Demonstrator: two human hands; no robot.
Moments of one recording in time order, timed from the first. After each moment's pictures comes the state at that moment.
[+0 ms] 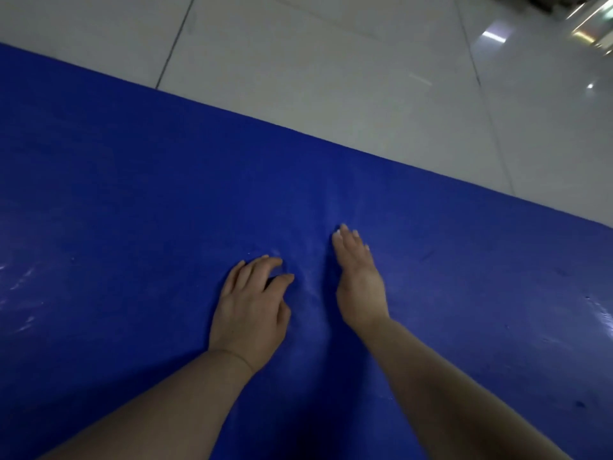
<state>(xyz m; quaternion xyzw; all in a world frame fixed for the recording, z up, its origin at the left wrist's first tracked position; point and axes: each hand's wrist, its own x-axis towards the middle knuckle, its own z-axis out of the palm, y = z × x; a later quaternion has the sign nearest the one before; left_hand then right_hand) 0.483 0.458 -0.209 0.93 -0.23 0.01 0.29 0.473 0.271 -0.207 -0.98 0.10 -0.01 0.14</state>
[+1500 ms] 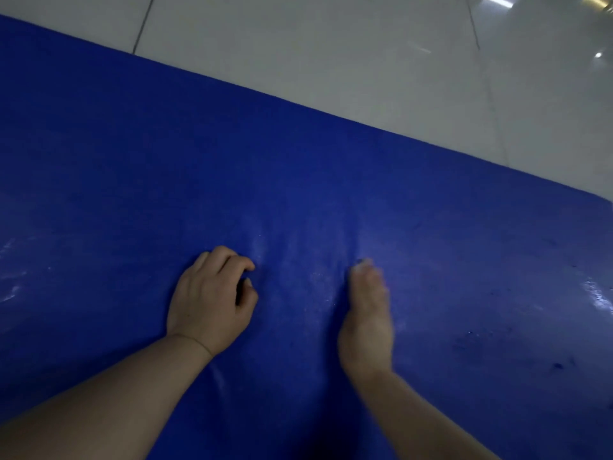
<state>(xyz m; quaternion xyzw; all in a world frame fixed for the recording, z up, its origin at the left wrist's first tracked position) 0.472 0.488 -0.207 0.93 -0.20 0.01 0.30 0.370 0.292 -0.207 -0.97 0.22 -0.06 0.11</state>
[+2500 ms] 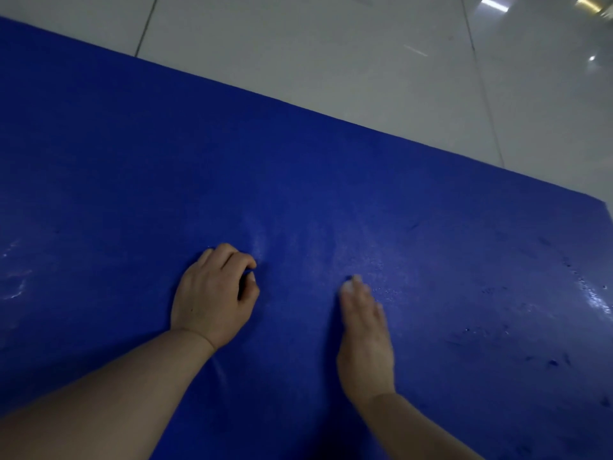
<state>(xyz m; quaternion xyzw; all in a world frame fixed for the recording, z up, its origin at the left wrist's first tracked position) 0.474 0.487 -0.205 0.93 -0.19 0.00 0.31 0.344 0.295 -0.204 -0.98 0.16 0.00 0.10</state>
